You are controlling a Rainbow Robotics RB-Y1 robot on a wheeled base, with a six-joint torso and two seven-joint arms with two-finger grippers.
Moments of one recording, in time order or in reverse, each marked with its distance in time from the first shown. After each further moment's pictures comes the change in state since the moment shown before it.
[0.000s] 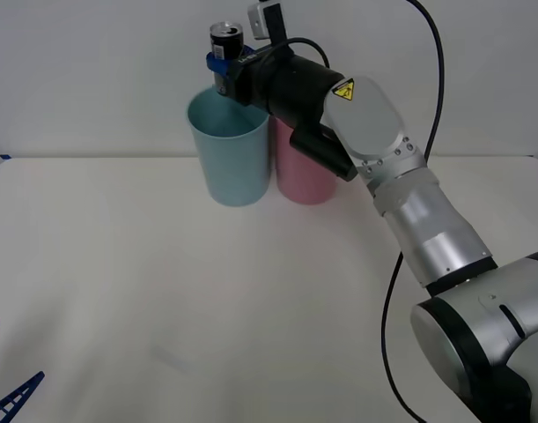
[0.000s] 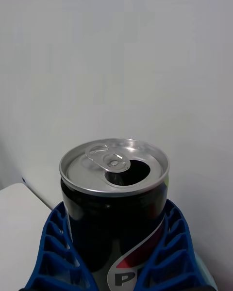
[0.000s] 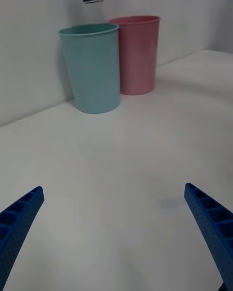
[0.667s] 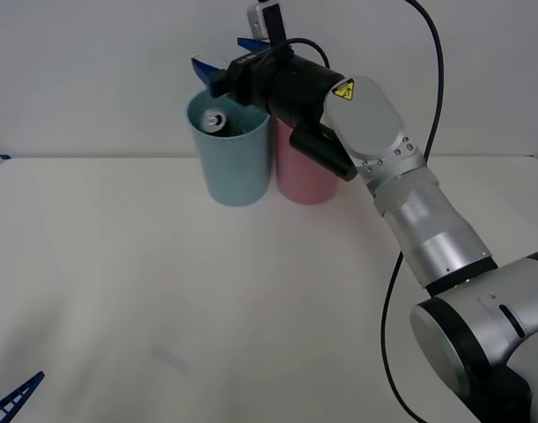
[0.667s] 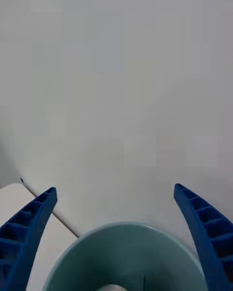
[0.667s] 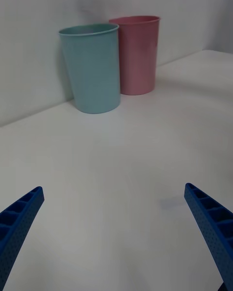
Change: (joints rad) right arm 0.000 0.000 0.000 0.001 -0.007 0.001 0.022; left arm 0.000 0.000 0.000 0.000 0.000 0.000 0.000
